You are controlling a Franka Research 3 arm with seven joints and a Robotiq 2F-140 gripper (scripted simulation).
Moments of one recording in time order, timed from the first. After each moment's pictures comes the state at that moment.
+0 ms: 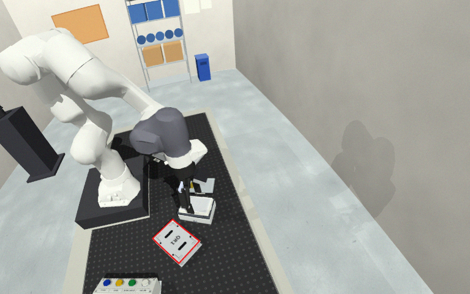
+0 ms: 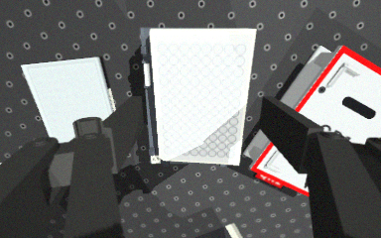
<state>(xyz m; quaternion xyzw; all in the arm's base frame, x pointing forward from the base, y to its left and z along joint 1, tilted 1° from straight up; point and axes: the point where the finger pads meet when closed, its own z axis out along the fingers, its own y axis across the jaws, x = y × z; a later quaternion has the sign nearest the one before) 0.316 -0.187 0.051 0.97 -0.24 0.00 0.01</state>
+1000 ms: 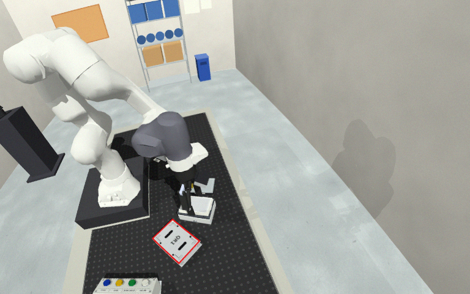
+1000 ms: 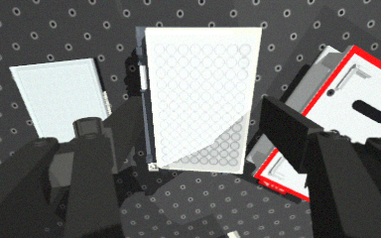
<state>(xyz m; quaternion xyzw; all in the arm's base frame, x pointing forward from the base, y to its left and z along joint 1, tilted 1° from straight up) 0.316 -0.188 0.036 0.97 -0.24 0.00 0.01</state>
